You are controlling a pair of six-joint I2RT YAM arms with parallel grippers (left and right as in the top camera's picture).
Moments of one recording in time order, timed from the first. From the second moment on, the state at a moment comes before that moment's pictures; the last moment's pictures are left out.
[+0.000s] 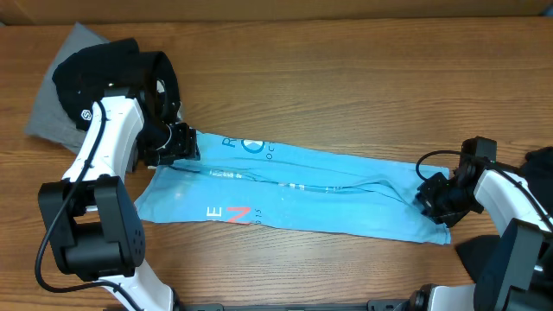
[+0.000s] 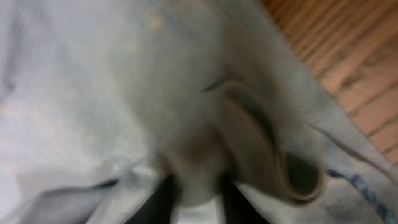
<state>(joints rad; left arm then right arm) 0.08 1.89 1.44 -1.16 0.23 0.00 -0.32 1.58 0.79 -0.78 -0.20 0.61</state>
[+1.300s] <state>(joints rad) 0.08 1.89 1.32 -0.98 0.25 0.03 -0.33 1.56 0.93 -0.86 -0.25 0.48</state>
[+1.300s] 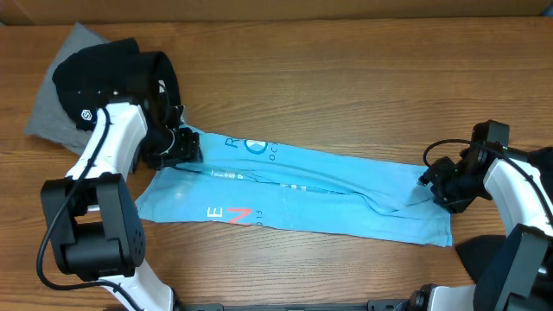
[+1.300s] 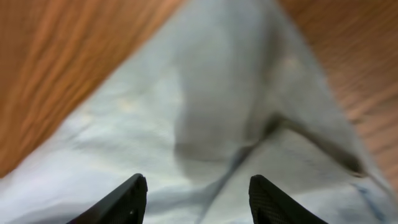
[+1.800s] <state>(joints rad) 0.08 1.89 1.17 -0.74 0.28 -0.01 -0.33 1.45 0.93 -0.86 -0.37 0.41</state>
